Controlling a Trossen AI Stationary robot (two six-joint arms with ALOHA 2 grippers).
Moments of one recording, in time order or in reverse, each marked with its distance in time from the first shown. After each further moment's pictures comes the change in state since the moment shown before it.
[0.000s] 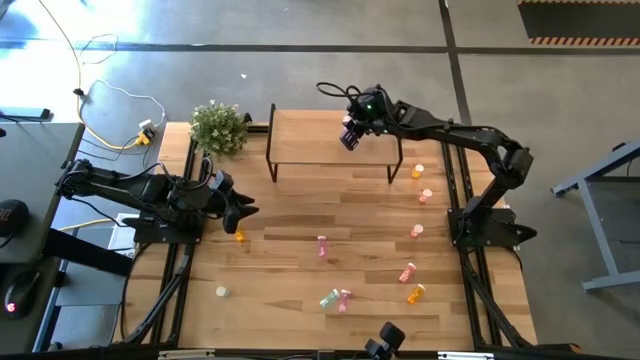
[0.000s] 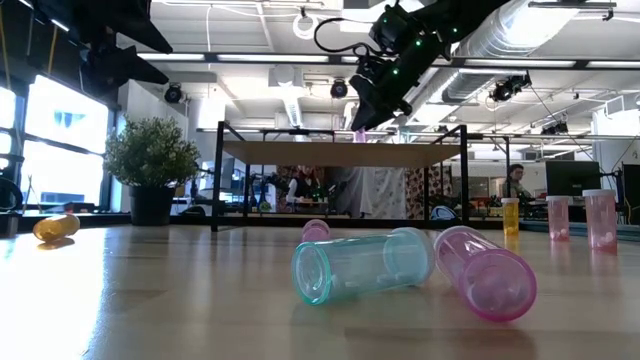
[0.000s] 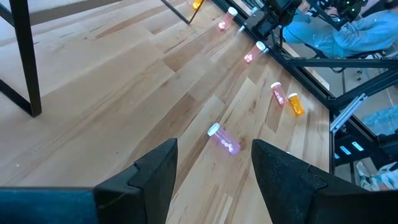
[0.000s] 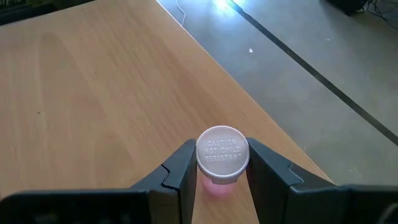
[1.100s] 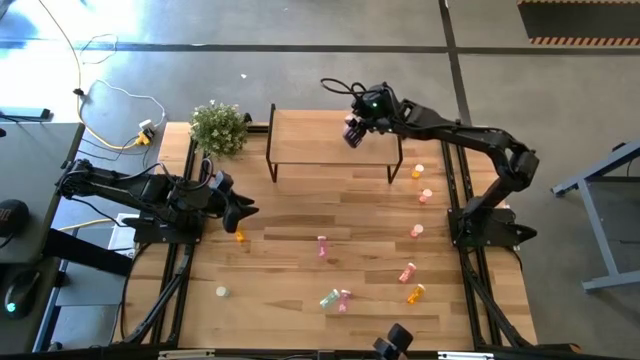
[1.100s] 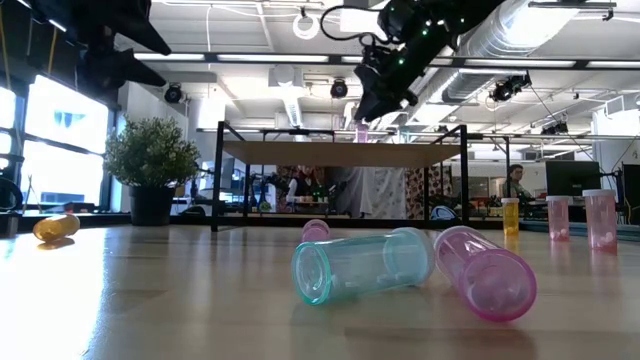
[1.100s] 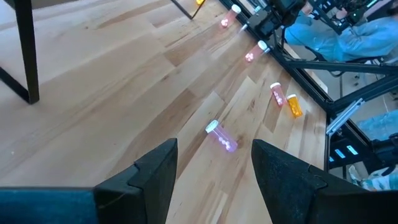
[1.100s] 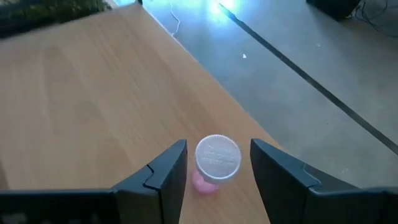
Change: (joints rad) left arm 0.000 0.000 0.000 -0.014 0.010 -0.067; right arm 0.000 -0.060 -0.003 -0.008 0.028 0.000
